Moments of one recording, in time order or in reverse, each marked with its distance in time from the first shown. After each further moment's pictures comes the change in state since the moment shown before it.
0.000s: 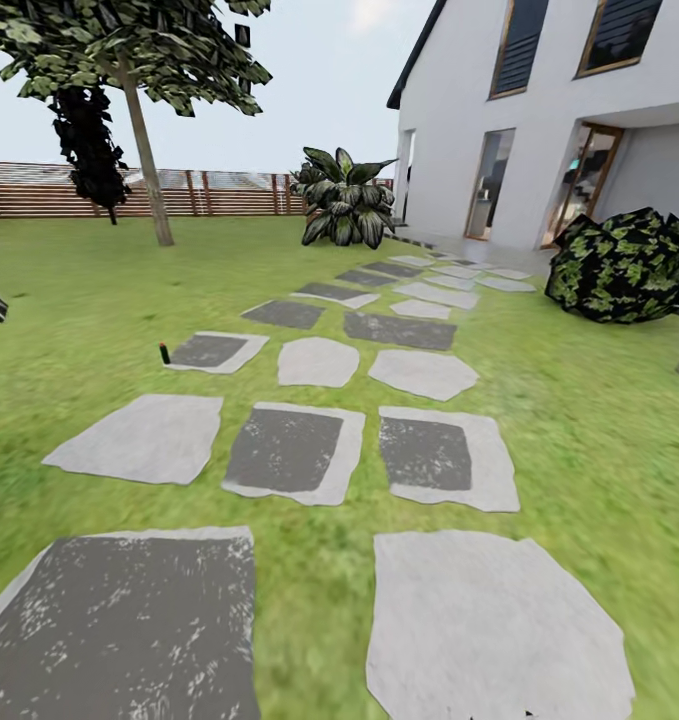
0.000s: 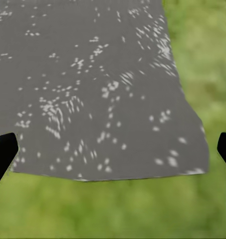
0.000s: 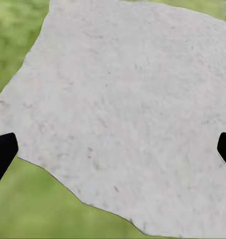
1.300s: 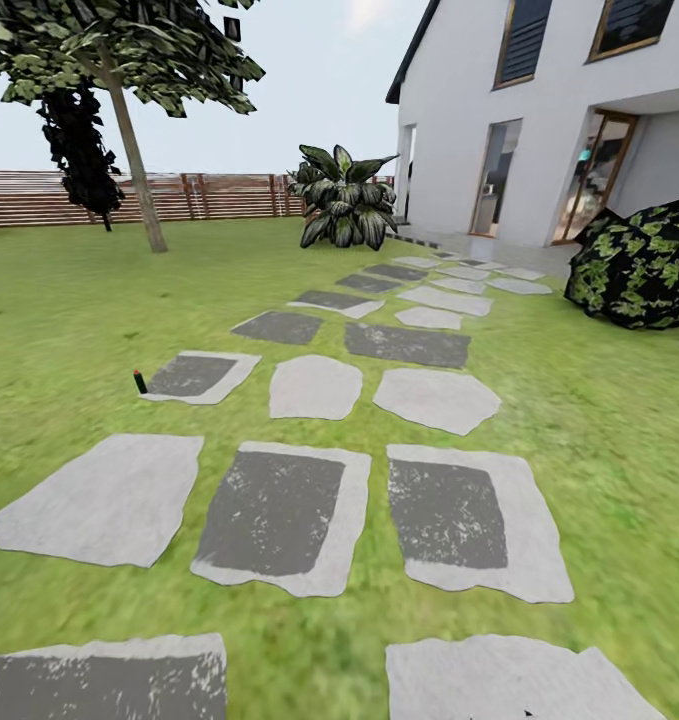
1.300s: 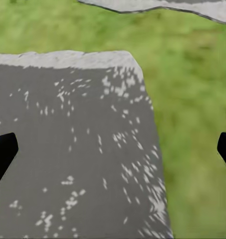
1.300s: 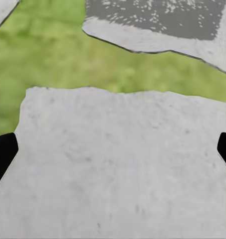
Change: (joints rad) left arm 0.001 0.000 0.000 0.000 0.000 0.000 0.000; right arm 0.001 0.000 0.001 0.000 0.000 0.000 0.000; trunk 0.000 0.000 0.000
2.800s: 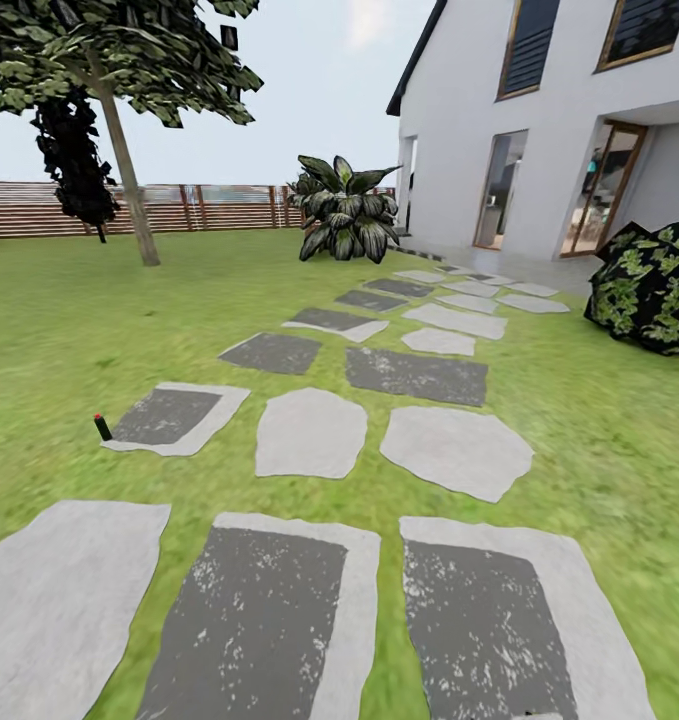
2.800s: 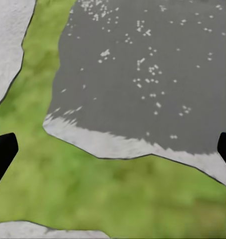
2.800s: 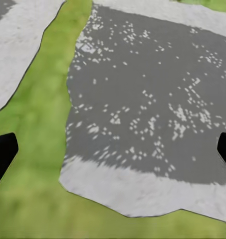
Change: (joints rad) left arm 0.001 0.000 0.000 0.000 -0.001 0.000 0.002; right arm -0.001 0.000 0.000 0.000 0.000 0.000 0.000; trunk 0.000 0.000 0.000
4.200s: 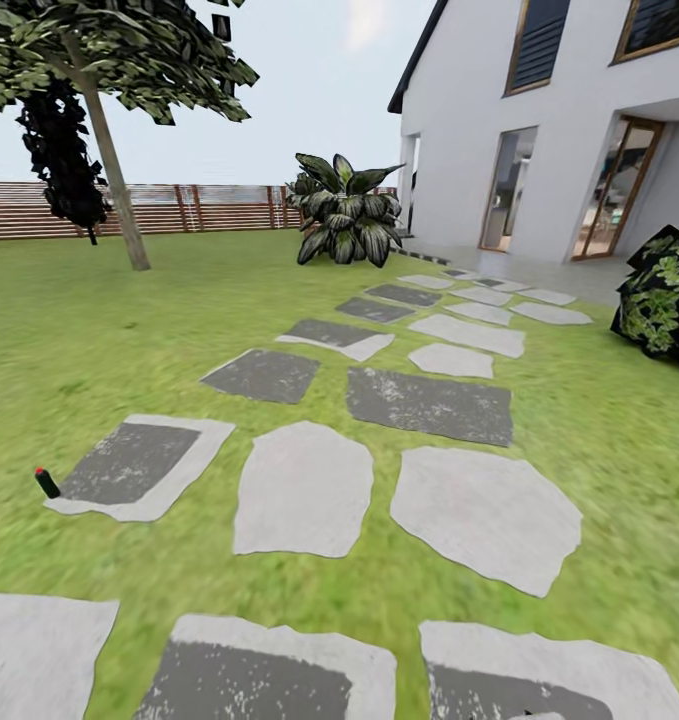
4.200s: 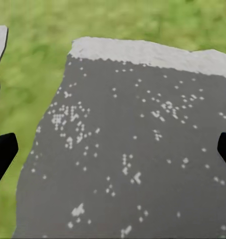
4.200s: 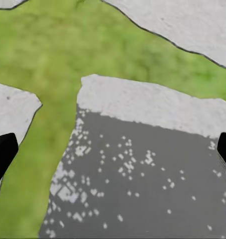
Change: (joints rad) left arm 0.000 0.000 0.000 0.000 0.000 0.000 0.004; right arm 0.000 0.000 0.000 -0.001 0.000 0.000 0.000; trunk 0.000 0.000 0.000
